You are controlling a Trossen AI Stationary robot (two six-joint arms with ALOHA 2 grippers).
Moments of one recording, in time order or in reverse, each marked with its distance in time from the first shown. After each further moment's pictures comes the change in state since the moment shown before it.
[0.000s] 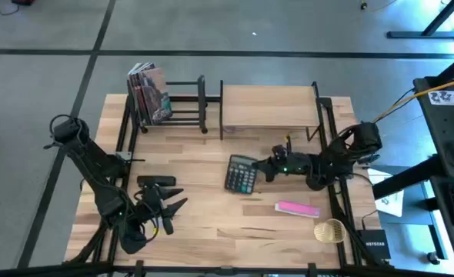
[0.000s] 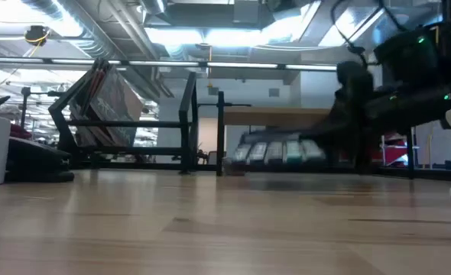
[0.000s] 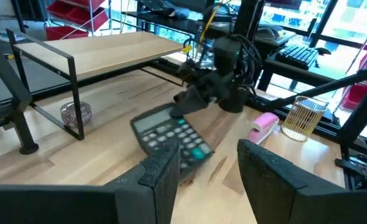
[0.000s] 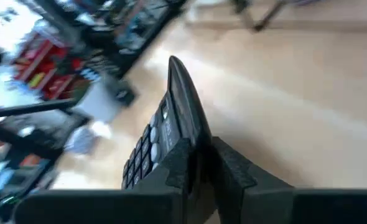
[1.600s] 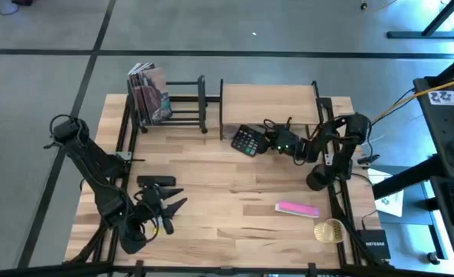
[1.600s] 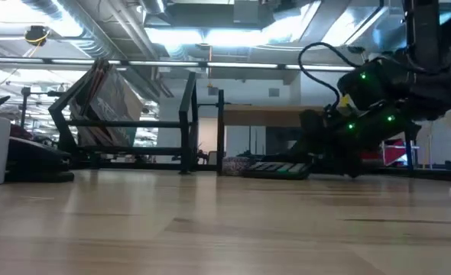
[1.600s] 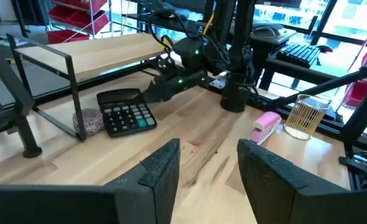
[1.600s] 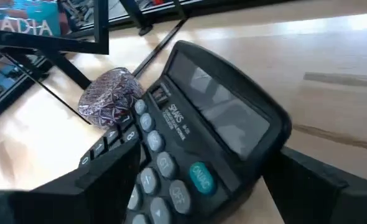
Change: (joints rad) left arm 0.000 0.000 0.000 -0.001 -0.003 0.022; right arm -0.436 0.133 0.099 -0.126 0.073 -0.190
